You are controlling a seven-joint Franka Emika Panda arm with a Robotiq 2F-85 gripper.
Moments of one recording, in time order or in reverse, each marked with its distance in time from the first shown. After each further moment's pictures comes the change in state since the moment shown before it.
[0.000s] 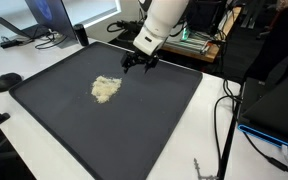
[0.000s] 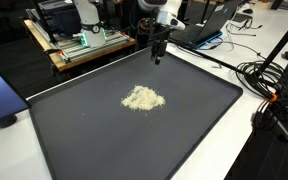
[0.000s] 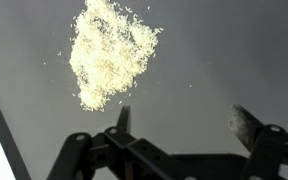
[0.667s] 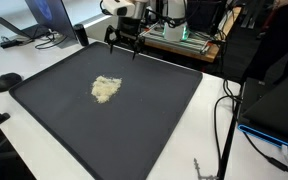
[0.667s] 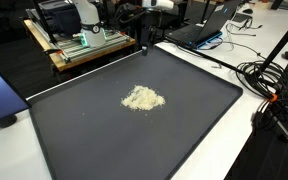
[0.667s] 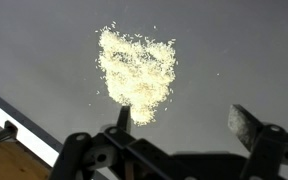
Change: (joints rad) arm -0.045 -0.209 -0.113 -0.115 0.230 0.126 0.106
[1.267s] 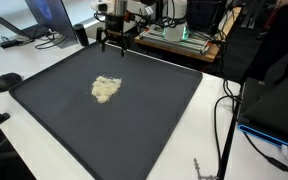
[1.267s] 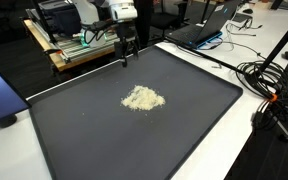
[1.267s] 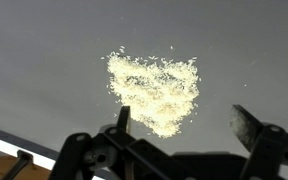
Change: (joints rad) arm -0.062 -0.023 -0.174 -0.192 0.403 0.389 -0.398
